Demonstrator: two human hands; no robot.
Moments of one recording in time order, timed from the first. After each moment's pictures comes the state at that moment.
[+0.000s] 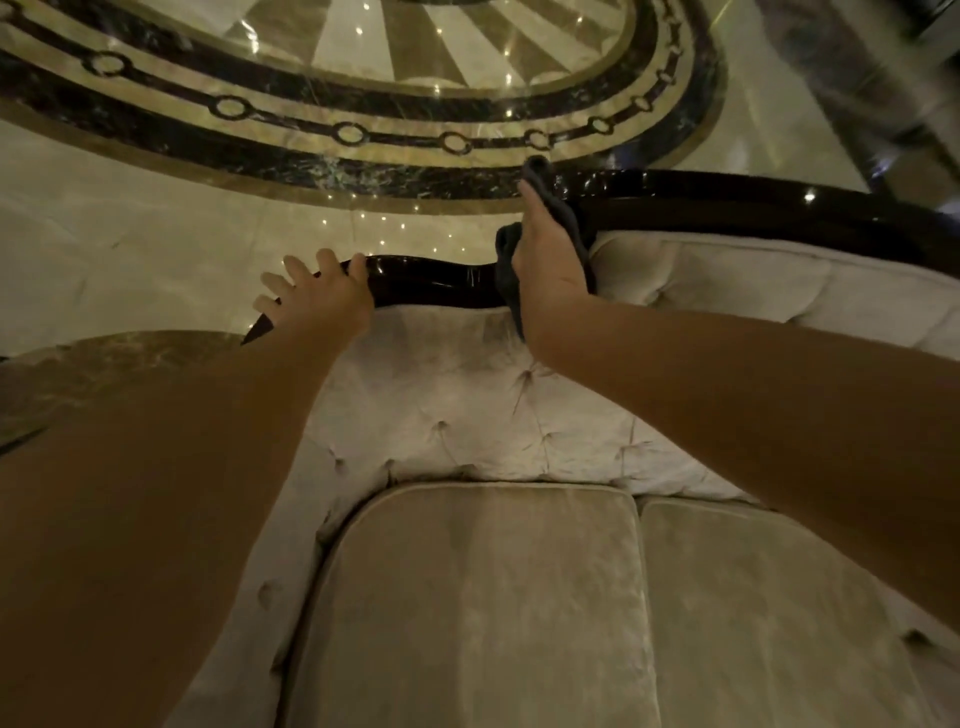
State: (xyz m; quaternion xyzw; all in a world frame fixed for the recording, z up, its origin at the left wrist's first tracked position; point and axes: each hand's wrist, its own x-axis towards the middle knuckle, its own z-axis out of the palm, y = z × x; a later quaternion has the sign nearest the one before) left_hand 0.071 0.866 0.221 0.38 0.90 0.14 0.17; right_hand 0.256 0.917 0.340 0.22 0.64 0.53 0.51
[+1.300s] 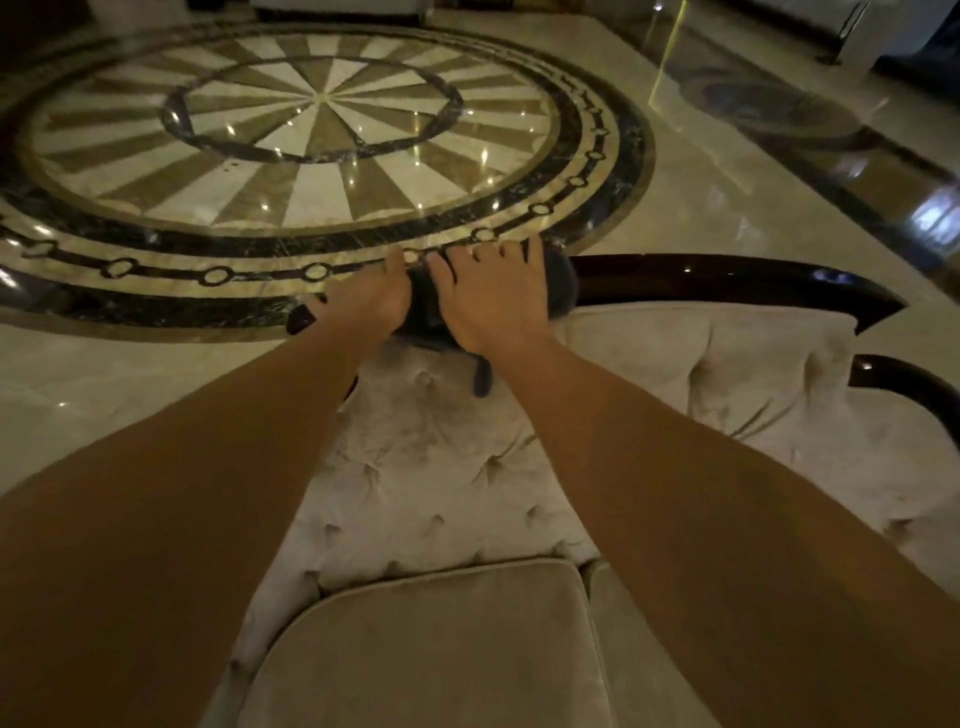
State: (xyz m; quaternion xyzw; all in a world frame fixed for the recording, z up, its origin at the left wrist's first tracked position) left_hand 0.313 0.979 0.401 0.45 0.86 0.16 0.16; right_hand 0.450 0.978 0.413 0.54 0.82 0.09 -0.16
